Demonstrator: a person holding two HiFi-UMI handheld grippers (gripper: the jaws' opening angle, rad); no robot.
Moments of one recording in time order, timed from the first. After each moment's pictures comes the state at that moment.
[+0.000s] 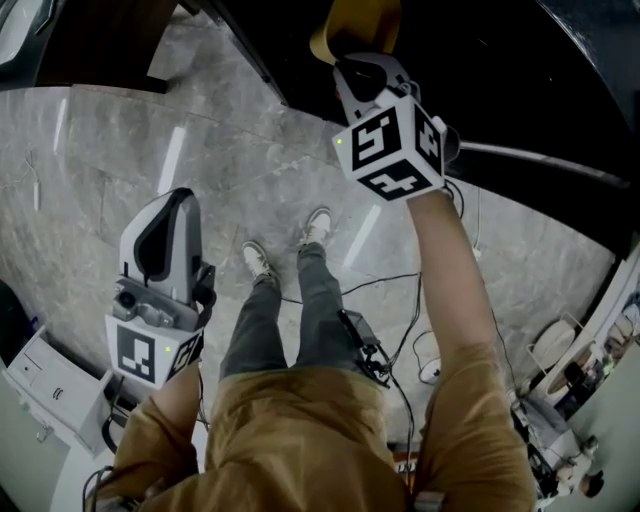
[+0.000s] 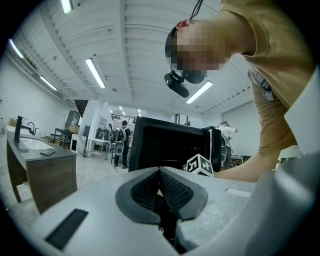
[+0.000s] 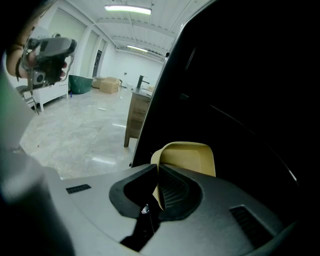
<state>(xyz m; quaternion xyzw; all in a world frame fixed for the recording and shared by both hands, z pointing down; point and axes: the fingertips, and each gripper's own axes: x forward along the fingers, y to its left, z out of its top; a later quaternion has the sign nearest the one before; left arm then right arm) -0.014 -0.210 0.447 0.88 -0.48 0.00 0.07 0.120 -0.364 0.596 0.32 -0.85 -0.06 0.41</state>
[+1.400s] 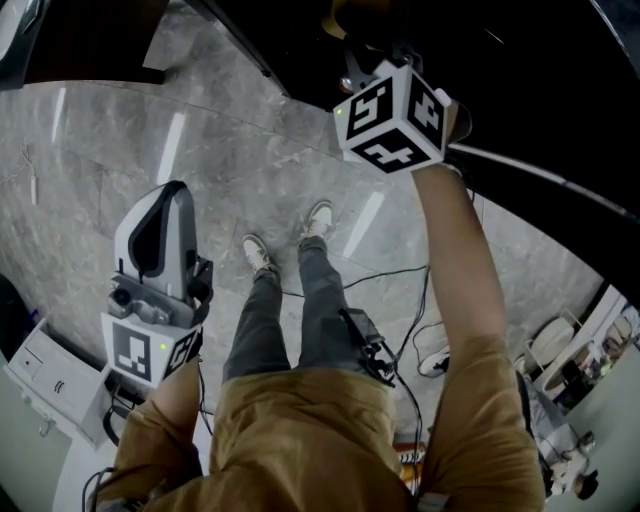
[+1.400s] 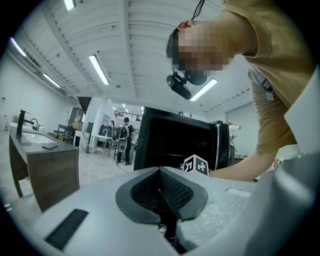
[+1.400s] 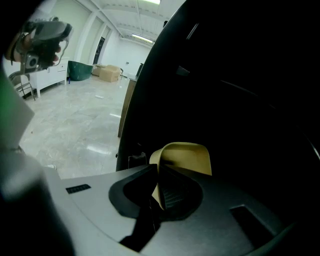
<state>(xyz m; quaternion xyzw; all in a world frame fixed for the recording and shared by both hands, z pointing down) -0.020 -0.234 0.470 0.87 -0.49 0.00 0.09 0.126 -0.412 0.623 0.33 -0.82 -0.10 0.45</state>
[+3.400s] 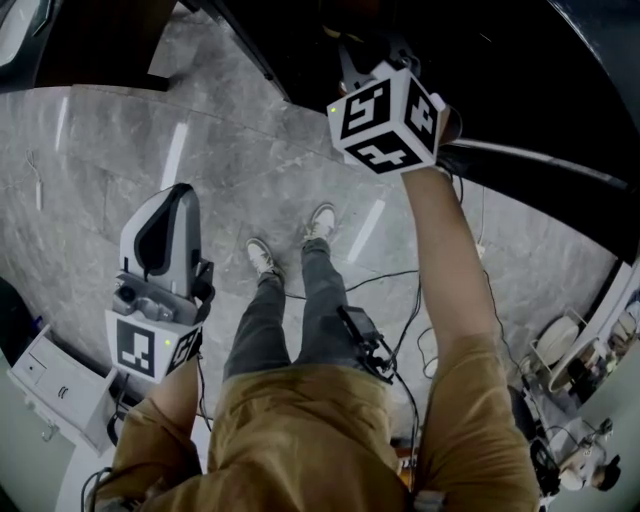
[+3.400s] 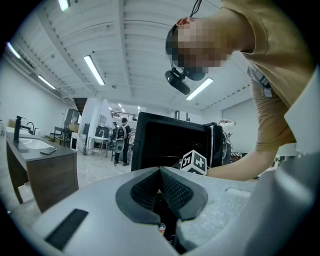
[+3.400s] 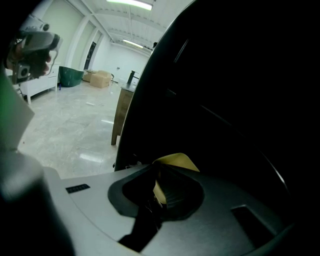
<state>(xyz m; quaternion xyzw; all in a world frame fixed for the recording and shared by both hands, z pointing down) -0.022 -0.198 0.452 0.88 -0.48 0.01 0.07 0.123 -0.386 0.581 0.38 -0.82 -0.10 0.41</state>
